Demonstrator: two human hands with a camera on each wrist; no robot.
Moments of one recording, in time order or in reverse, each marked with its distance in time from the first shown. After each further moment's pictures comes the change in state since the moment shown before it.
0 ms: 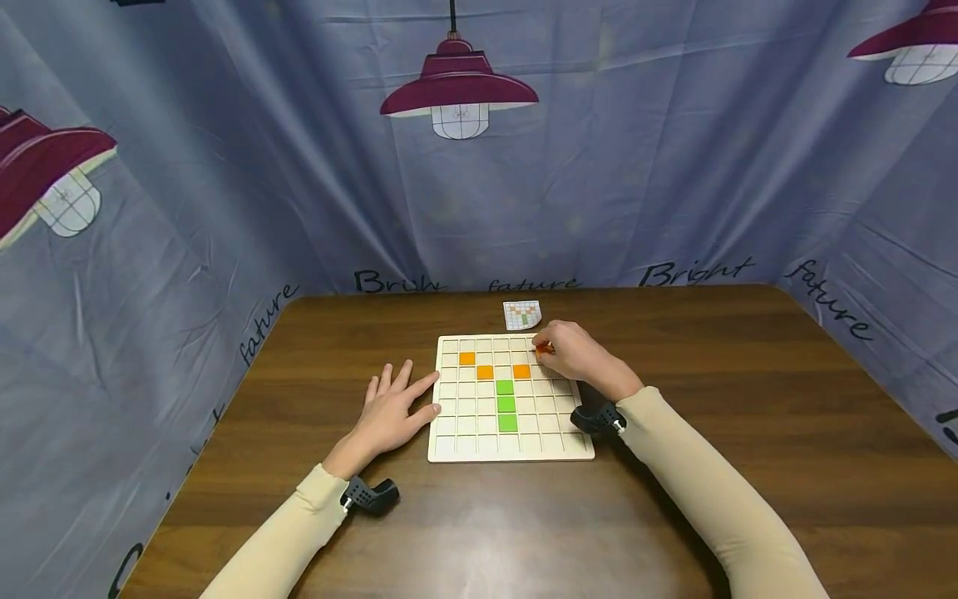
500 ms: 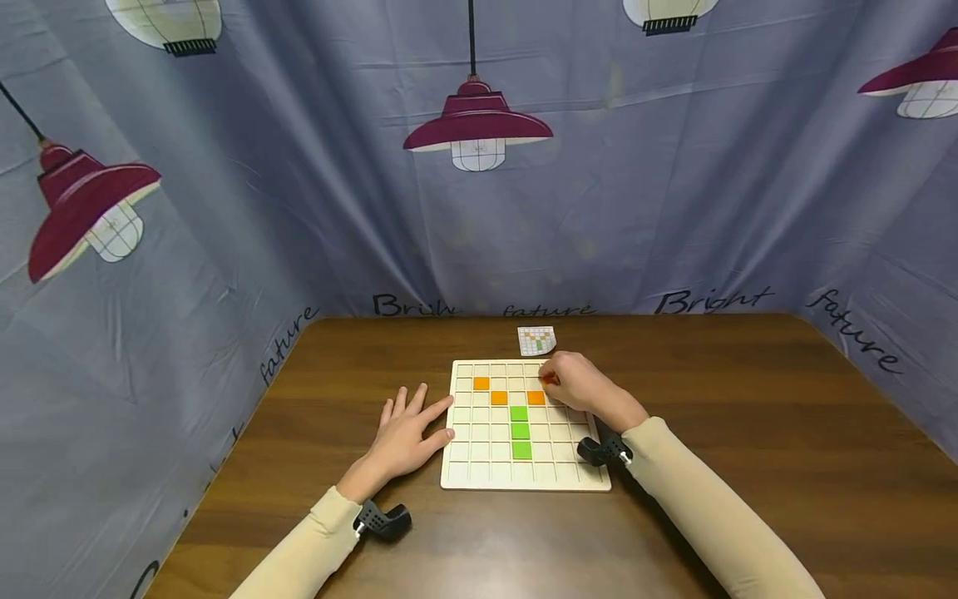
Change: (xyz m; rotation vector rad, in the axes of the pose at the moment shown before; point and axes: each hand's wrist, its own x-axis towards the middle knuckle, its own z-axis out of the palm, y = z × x) left_hand -0.002 0.002 0.001 -0.032 0.044 0.022; right_hand 0.006 -0.005 0.007 0.022 -0.026 -0.053
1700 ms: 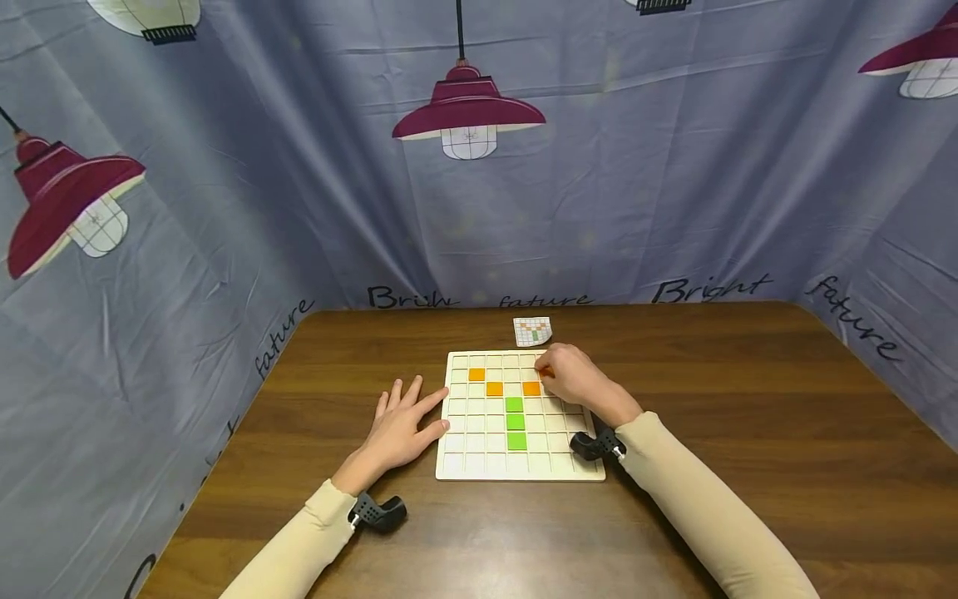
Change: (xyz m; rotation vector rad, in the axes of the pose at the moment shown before) left_hand 0.002 0.001 -0.001 -0.006 -0.008 -0.002; right_hand -0.002 0.002 0.010 0.010 0.083 0.035
